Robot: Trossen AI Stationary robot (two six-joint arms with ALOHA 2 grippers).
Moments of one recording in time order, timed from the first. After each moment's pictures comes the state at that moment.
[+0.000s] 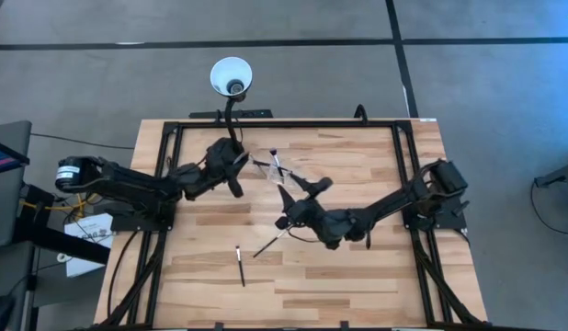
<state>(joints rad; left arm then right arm) 0.10 1.21 0.23 0.98 -0.47 -0.06 0.36 1.82 1.12 0.86 1.22 -0.75</state>
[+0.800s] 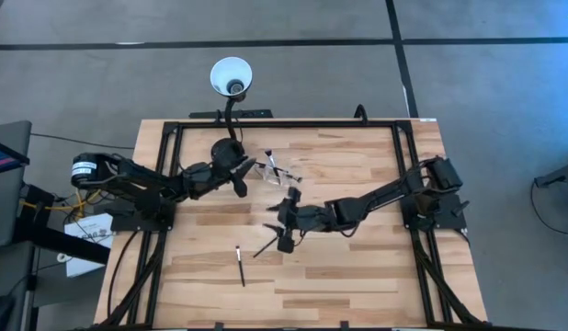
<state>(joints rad) 0.17 1.38 0.23 1.01 -0.43 -0.06 0.26 1.83 1.12 0.28 0.39 0.08</state>
